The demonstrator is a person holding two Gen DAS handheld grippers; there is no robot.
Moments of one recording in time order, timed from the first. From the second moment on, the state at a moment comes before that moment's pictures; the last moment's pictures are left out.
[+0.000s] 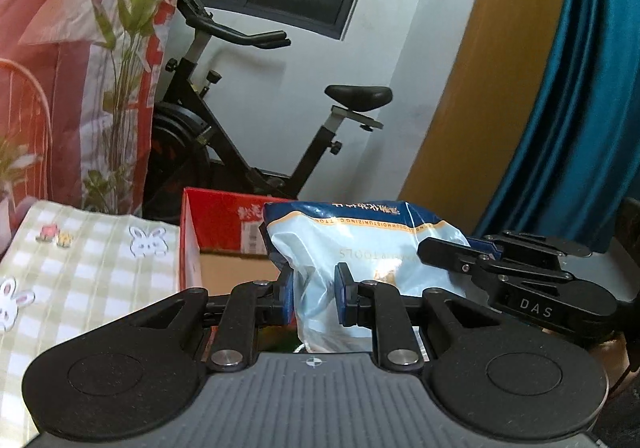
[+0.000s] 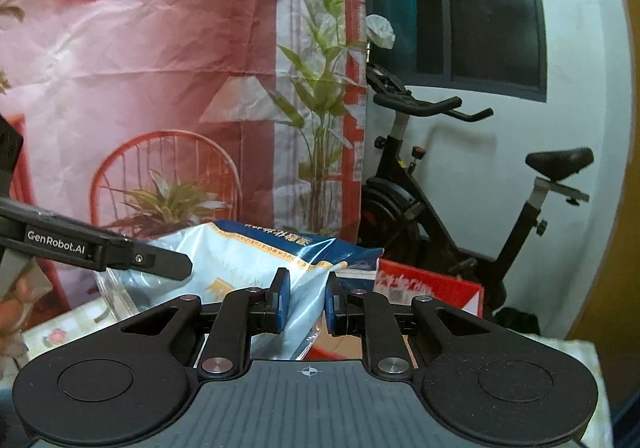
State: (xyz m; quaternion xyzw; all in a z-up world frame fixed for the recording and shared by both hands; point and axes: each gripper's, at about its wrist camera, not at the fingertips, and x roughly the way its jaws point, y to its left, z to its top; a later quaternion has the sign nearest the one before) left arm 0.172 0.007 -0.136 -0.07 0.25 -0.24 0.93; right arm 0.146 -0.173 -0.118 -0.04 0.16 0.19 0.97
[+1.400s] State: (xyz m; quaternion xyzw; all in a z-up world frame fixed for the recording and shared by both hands) left arm 0.335 -0.012 -0.195 -0.05 0.35 -0.15 0.92; right arm 0.357 -0.174 -0.230 -0.10 0.35 0.11 0.93
